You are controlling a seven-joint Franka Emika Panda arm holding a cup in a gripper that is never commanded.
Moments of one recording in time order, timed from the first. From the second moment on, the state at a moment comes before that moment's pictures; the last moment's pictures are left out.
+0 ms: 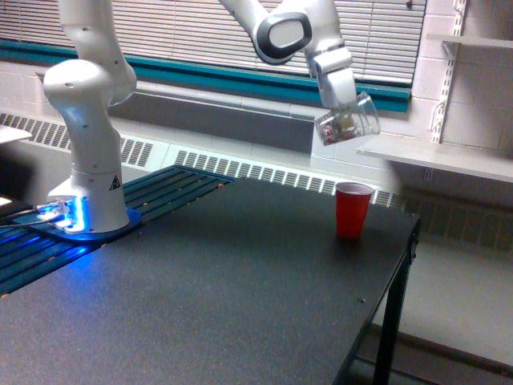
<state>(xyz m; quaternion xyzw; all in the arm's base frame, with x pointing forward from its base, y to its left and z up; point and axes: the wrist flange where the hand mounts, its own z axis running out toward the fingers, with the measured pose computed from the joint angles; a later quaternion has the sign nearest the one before) 0.489 0.197 0.391 -0.97 0.13 -0.19 0.06</state>
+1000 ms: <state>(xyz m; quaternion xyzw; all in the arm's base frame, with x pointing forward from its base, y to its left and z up) 0.473 0.229 0.342 -0.98 0.12 -0.10 0.08</state>
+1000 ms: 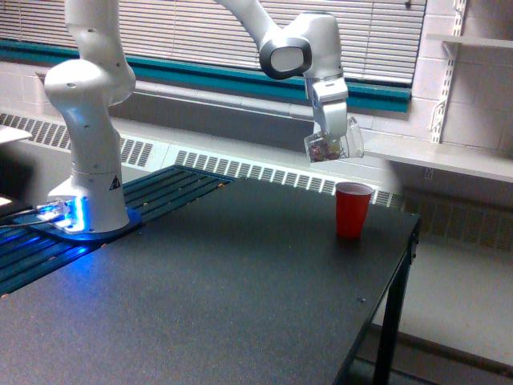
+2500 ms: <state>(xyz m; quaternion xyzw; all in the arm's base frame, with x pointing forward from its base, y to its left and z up) 0.493 0.251 0.301 -0.99 0.06 0.06 0.06</state>
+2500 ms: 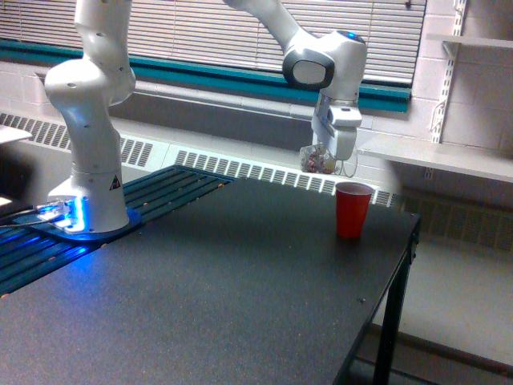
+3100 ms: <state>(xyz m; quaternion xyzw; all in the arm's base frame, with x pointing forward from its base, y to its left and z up) 0.493 0.258 0.306 -0.99 0.05 0.11 0.05</state>
